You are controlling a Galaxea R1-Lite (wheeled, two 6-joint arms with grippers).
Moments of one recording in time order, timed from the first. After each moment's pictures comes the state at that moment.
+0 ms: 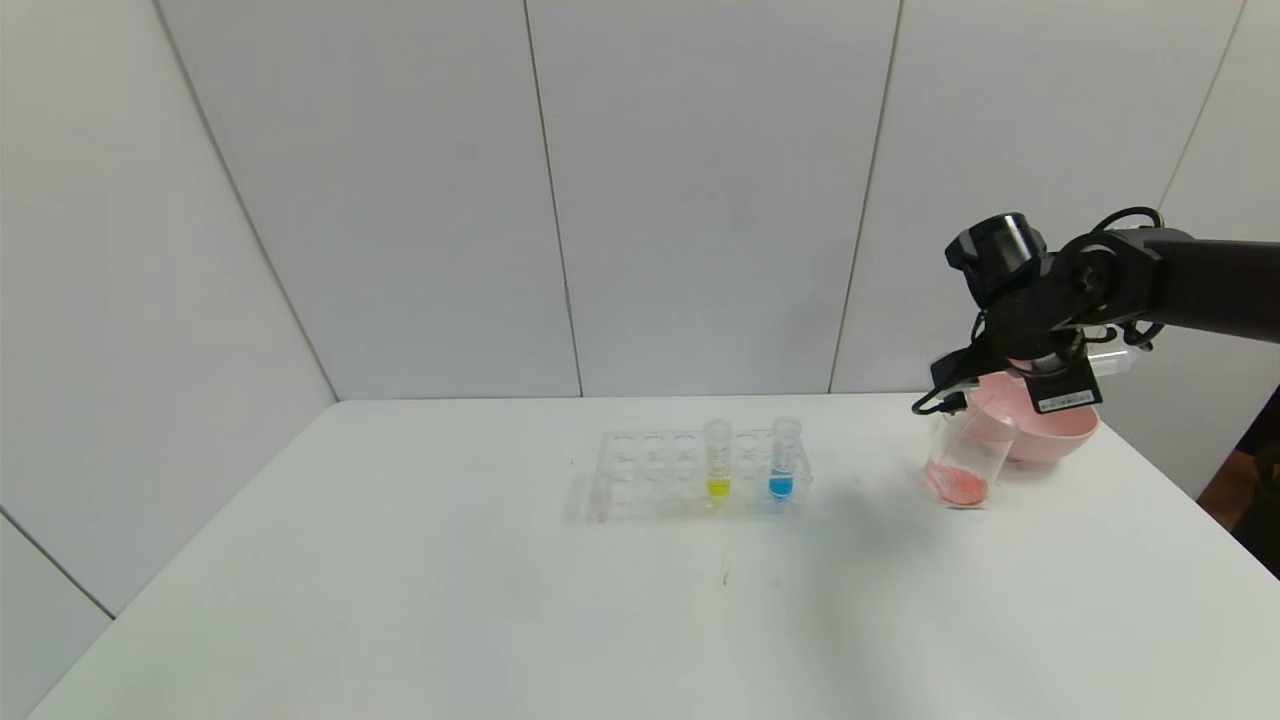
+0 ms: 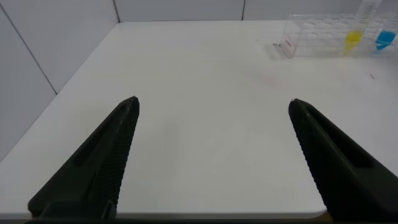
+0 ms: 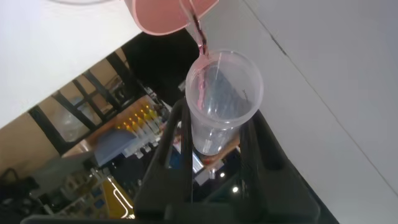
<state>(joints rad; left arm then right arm) 0.00 0.00 0.00 0.02 0.00 -0.02 0.18 2.23 -2.00 0.66 -0.90 -1.49</state>
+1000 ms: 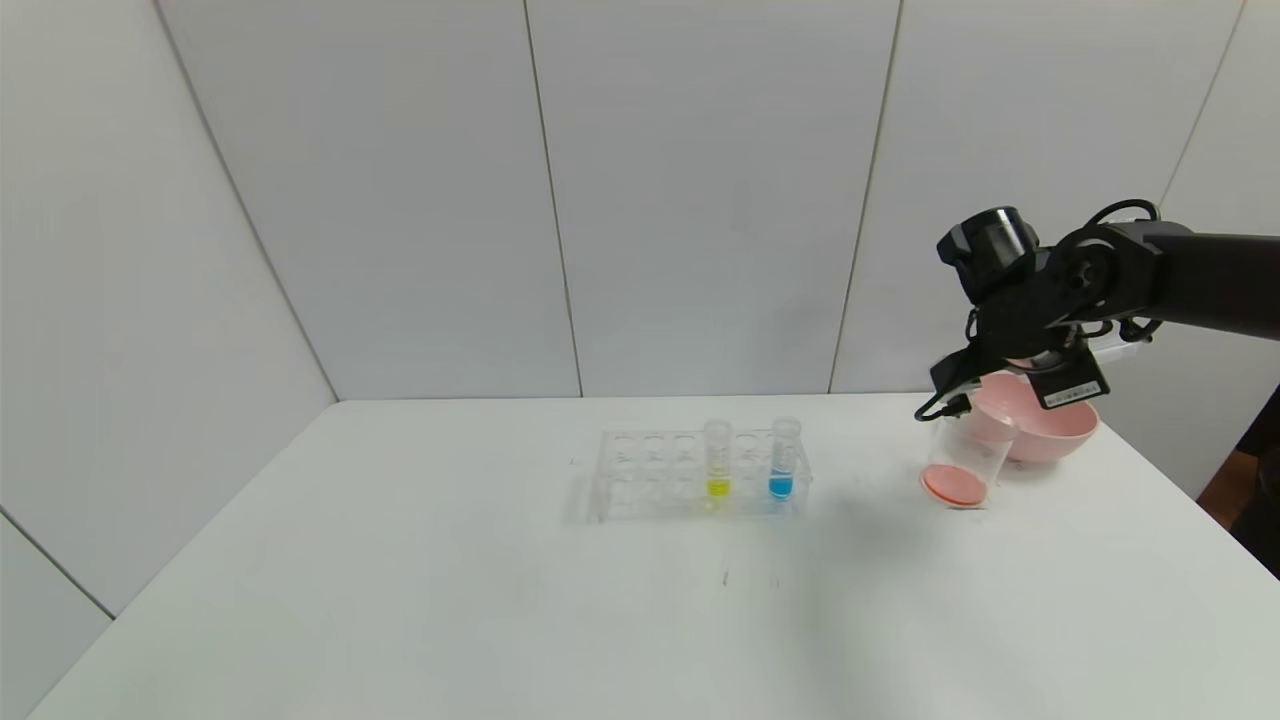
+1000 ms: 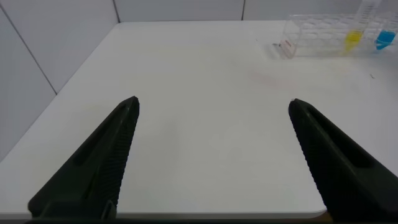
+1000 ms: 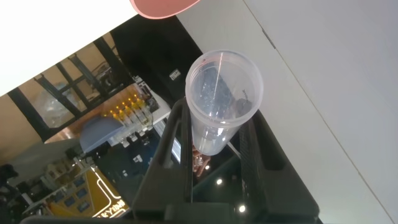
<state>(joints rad) 0.00 0.00 0.00 0.02 0.00 -0.02 0.20 2.22 -2.00 0.66 -0.94 -1.56</state>
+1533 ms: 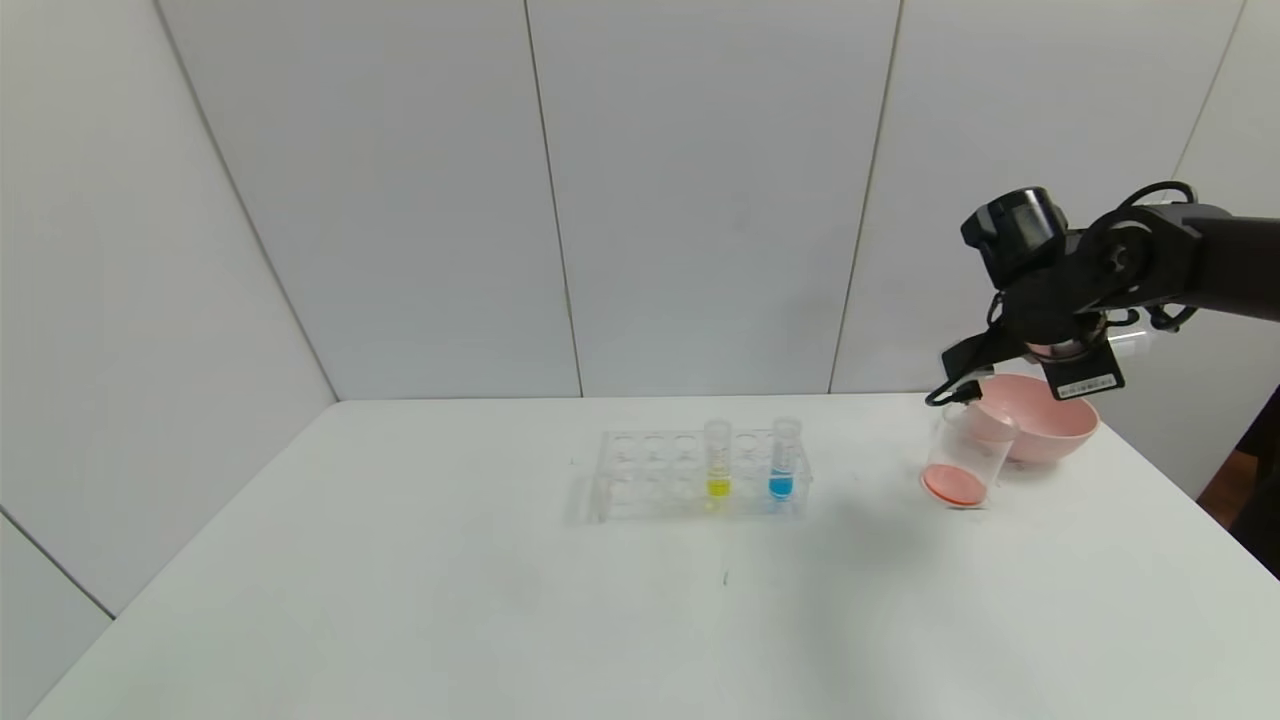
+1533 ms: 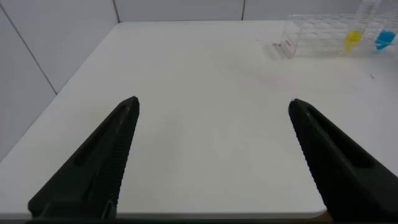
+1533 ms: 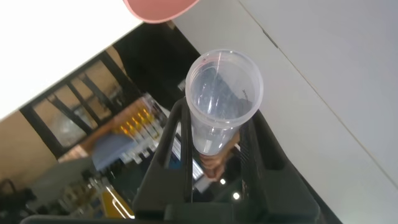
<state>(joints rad) 0.00 0.00 0.00 0.02 0.00 -0.02 0.16 2.17 -1.99 0.67 -0.85 -1.51</state>
